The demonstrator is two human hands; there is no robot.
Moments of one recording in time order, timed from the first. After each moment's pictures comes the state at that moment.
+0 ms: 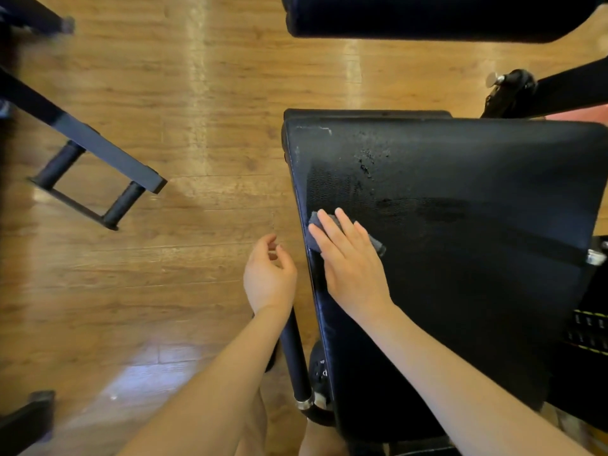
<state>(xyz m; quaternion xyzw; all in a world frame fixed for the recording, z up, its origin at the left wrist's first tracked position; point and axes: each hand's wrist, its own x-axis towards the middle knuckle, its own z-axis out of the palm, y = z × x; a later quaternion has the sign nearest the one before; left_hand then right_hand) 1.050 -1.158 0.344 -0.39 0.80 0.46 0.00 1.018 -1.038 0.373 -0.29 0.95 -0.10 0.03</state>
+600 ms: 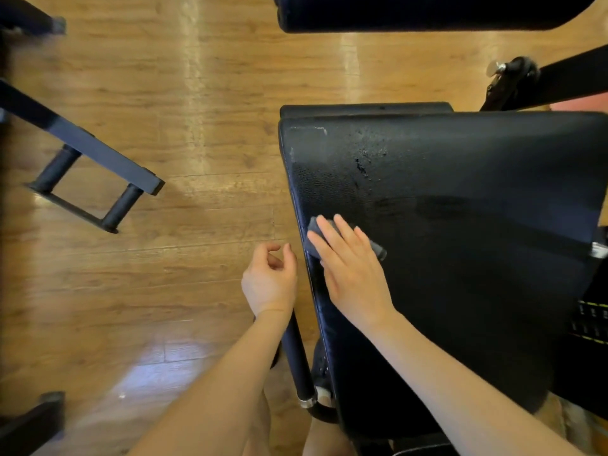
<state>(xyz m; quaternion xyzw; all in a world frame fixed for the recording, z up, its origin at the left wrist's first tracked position) 1.051 -1.157 0.339 -0.41 0.79 0.45 0.00 1.020 -1.036 0.372 -0.29 0.95 -0.12 0.04</state>
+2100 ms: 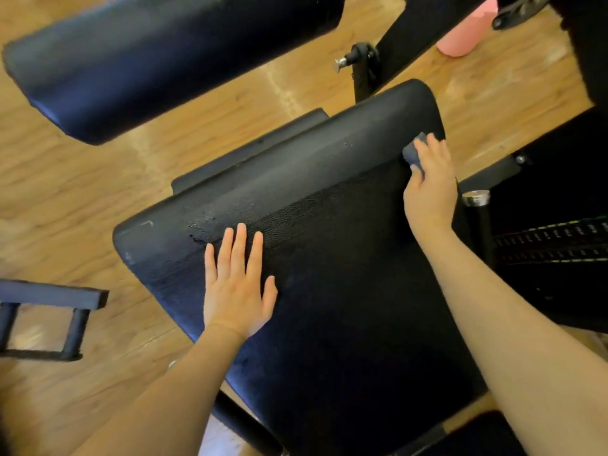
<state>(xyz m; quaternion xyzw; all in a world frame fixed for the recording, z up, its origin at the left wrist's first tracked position) 0.966 -1.069 0.368 0.18 0.98 0.01 0.03 0.899 -0.771 0.379 0.23 0.93 -0.27 -0.10</state>
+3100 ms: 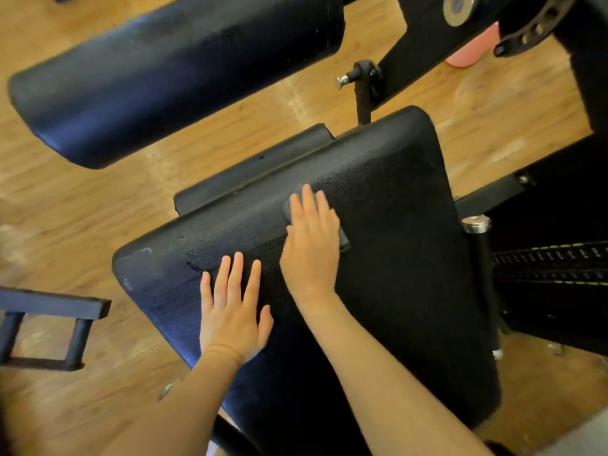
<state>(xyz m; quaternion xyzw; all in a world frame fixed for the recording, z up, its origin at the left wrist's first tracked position) 0.965 -1.069 0.367 0.17 0.98 -0.01 0.04 0.907 -0.925 0.385 0.11 0.97 -0.20 -0.08</state>
